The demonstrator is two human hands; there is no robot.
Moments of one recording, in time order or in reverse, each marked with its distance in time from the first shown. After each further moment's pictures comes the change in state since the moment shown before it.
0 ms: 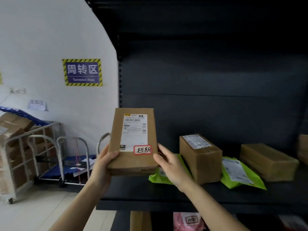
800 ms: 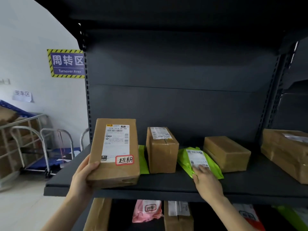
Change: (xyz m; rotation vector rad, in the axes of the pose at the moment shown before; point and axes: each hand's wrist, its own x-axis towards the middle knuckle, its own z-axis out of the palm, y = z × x) left_hand -0.051 -0.069 0.105 -0.032 0.144 0.005; right_hand -0.083 0.153 -0.230 -1.173 0.166 0.241
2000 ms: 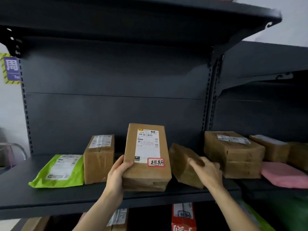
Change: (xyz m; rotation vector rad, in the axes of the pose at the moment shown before) left_hand -0.029 -0.064 0.278 -0.028 -0.151 -0.215; right_hand -0.027 0.183 -0.120 0.533 0.102 0.528
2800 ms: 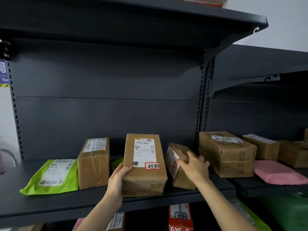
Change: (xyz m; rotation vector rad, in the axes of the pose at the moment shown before) left_hand 0.024 -0.020 -0.002 0.025 0.040 -0.114; right_hand 0.009 -0.025 0.018 -0.241 0.035 -0.064
